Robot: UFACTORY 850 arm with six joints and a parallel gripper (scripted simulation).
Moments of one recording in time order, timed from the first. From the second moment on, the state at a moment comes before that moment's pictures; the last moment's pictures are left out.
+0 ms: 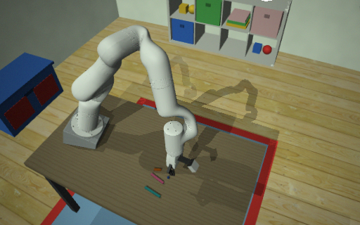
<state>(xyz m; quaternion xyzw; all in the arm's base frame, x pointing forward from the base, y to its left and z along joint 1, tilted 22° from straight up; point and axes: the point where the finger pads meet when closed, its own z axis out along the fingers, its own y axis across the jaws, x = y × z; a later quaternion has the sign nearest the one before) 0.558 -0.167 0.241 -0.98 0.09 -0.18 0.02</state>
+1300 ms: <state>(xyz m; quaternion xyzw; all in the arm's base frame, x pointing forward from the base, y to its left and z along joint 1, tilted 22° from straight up) 0.555 -0.058 0.201 -0.89 0.41 -0.17 0.10</state>
